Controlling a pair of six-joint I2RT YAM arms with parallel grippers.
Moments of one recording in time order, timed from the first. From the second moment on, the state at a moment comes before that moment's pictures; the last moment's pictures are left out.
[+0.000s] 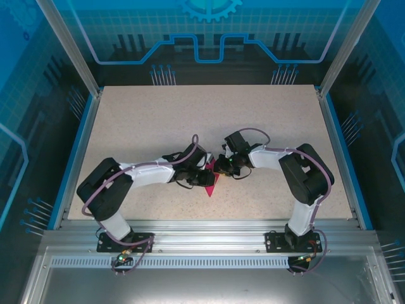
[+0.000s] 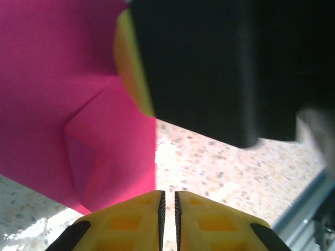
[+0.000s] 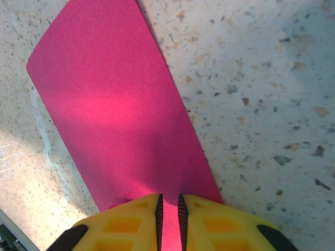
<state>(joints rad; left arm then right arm) -0.72 1.69 0.89 -0.23 0.35 -0.63 0.55 1.82 0.96 -0.26 -0.41 0.74</state>
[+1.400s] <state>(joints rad) -0.72 1.71 0.82 -0.15 0.15 -0.74 0.60 1.77 0.91 -0.18 -0.42 0.77</state>
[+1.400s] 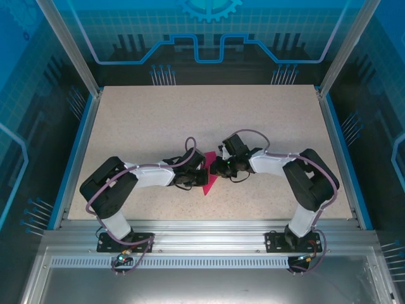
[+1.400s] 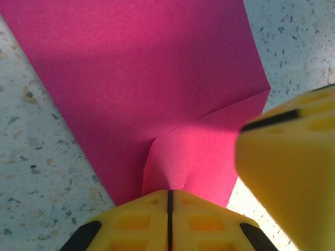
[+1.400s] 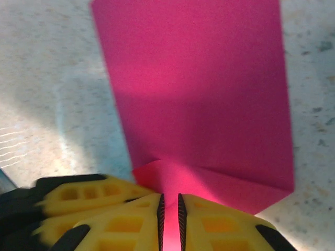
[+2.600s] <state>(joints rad) -0.60 1.67 0.82 -0.10 0.37 -0.85 0.60 1.81 0.90 -0.17 -0.41 0.76</state>
